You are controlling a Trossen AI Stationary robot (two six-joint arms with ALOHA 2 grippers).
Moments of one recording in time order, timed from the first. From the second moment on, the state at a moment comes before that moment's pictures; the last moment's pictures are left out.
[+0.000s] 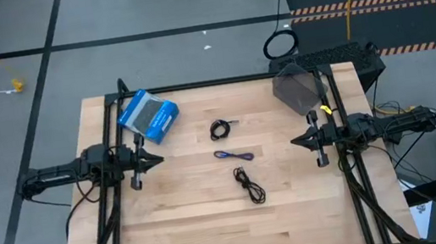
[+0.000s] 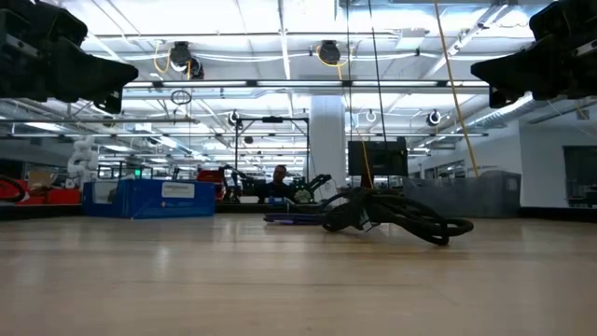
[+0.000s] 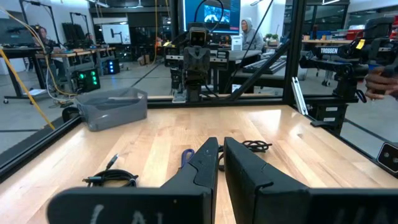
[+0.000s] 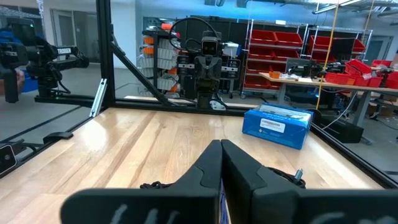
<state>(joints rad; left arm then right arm) 0.06 0.01 0.01 0.03 0.16 0.02 0.13 0.00 0.02 0.04 0.10 -0.07</state>
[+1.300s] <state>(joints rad) 0.06 0.01 0.01 0.03 0.16 0.02 0.13 0.35 0.62 -0.30 0.10 0.07</state>
